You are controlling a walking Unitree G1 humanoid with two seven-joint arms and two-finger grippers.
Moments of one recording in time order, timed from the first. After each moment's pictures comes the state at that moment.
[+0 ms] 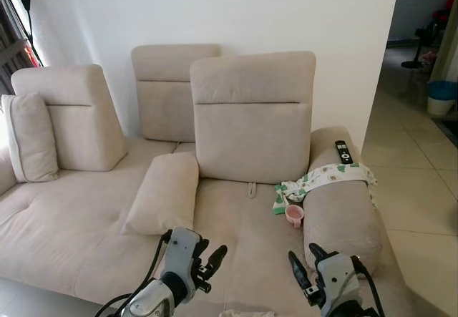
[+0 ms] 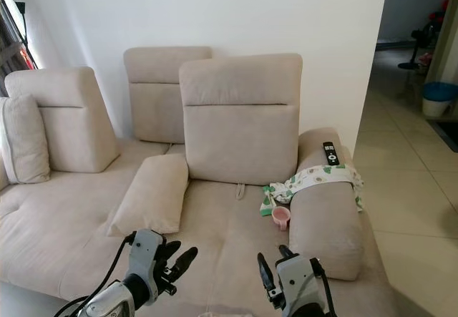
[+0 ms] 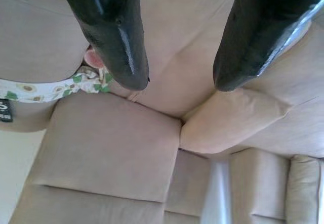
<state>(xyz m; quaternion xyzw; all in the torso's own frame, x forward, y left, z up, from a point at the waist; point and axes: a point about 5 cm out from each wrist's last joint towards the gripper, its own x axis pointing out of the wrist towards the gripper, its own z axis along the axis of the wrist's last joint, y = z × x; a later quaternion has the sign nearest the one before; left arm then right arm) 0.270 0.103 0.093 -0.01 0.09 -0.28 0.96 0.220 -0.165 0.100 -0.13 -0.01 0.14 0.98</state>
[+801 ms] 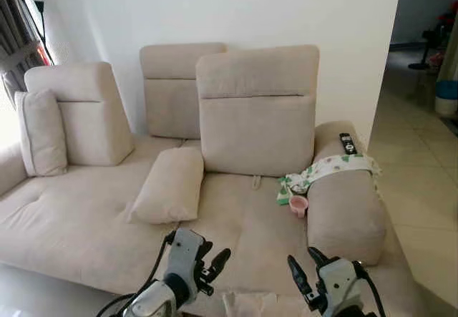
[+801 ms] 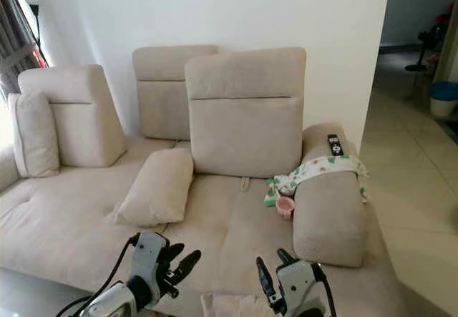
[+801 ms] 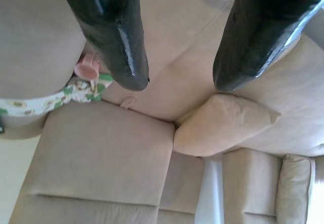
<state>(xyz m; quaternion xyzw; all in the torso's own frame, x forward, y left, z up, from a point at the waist) 0.269 0.099 0.092 -0.01 0.09 -0.29 0.95 0.216 -0.167 0.099 -0.12 -0.02 0.14 0.98</state>
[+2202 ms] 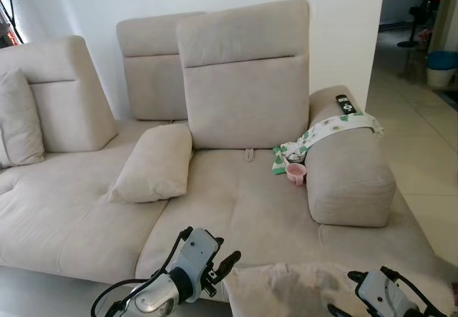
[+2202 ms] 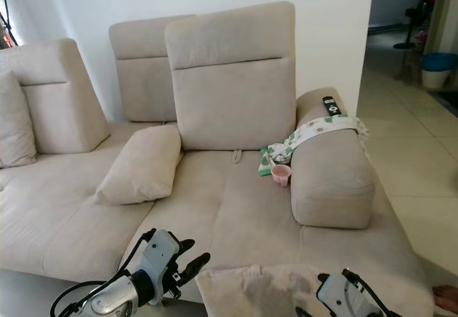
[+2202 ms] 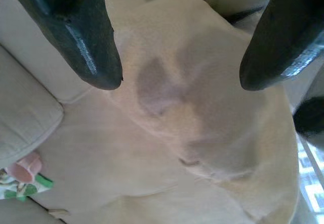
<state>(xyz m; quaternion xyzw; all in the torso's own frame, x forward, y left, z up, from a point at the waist) 0.271 0.091 0.105 0.11 0.04 -0.36 0.92 0.204 -0.258 0.106 -0.31 0.16 0.29 0.89</state>
